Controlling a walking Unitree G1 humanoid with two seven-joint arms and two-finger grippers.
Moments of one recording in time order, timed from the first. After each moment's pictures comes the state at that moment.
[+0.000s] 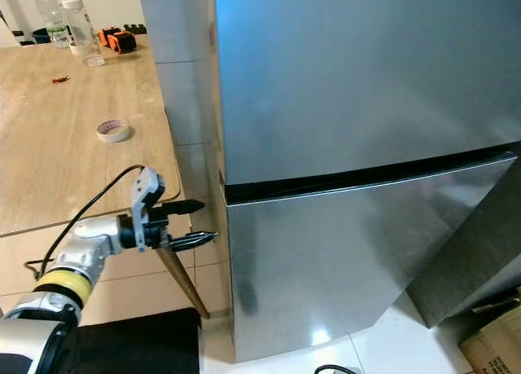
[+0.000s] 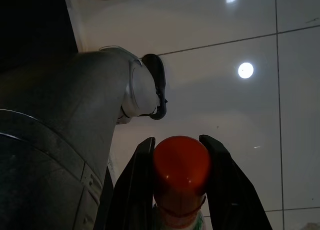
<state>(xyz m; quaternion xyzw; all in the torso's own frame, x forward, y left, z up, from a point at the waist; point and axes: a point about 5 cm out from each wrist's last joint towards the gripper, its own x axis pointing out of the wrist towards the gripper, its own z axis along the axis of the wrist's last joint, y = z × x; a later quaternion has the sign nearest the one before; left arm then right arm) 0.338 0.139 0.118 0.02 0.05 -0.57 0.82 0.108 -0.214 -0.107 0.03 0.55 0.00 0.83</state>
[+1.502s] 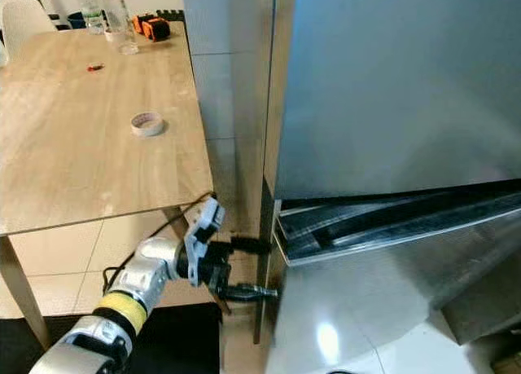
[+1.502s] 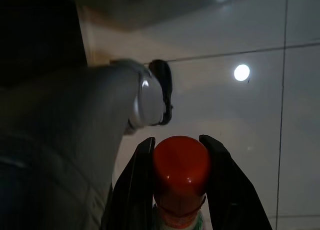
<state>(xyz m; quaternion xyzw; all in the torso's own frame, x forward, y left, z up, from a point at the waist) 0.282 0.049 0.097 -0.06 0.04 -0.78 0.62 0.104 -0.222 -0.106 0.02 0.55 -0.02 0.83</state>
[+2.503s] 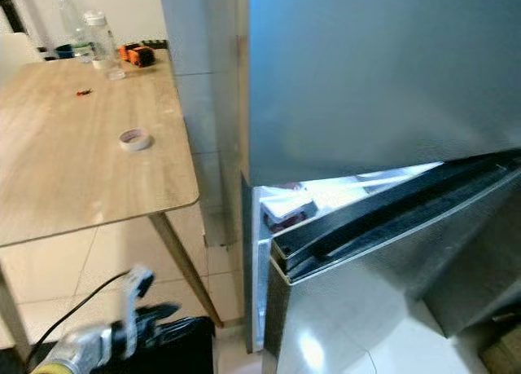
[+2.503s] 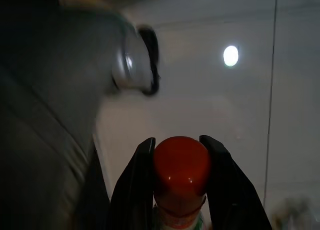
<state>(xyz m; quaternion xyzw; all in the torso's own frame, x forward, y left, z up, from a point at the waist) 0.223 0.198 -0.037 -0.16 0.35 -0.30 0.88 0.077 -0.219 -0.115 -0.04 0.61 -0.01 0.79</state>
